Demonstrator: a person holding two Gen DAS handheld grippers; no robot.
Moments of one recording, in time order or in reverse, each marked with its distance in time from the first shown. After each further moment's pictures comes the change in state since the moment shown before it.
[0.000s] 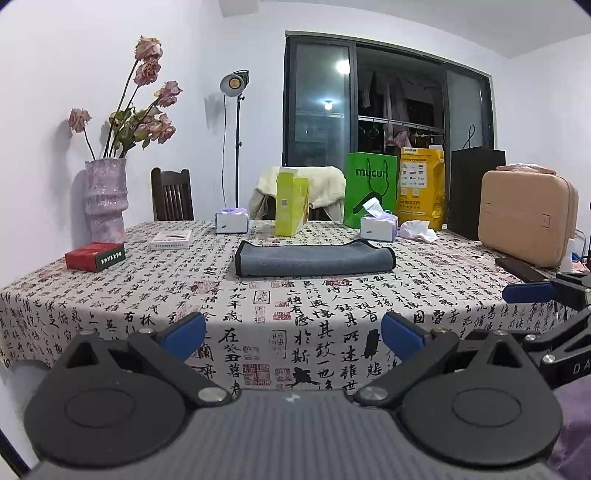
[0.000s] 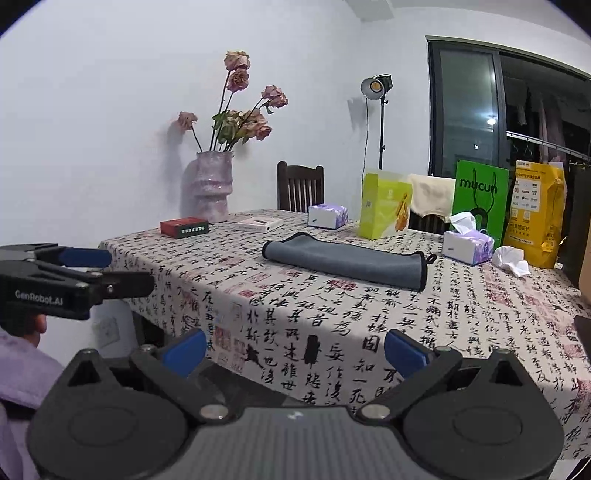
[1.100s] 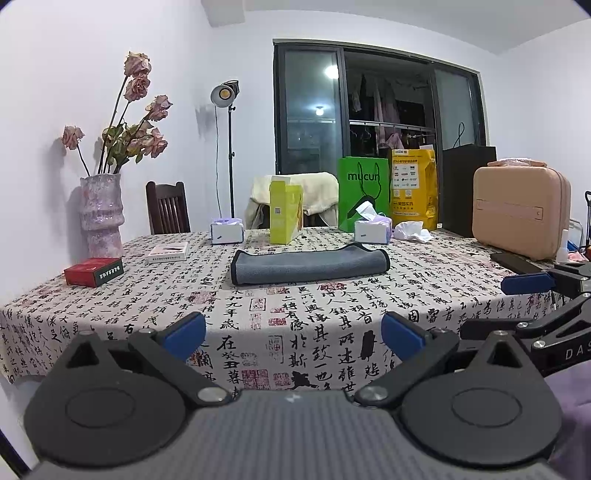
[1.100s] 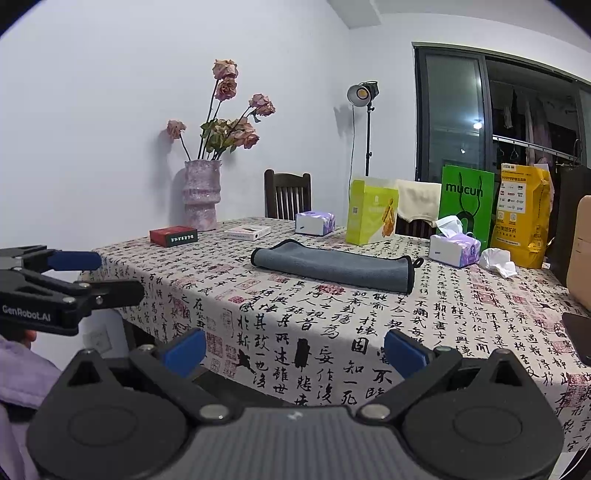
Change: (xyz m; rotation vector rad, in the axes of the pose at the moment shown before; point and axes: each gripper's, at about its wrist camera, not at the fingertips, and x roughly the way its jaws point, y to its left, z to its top) left arm -0.006 -0.006 0.000 0.043 -0.022 -0.007; right arm -0.005 -0.001 -0.002 0.012 -0.020 -0.038
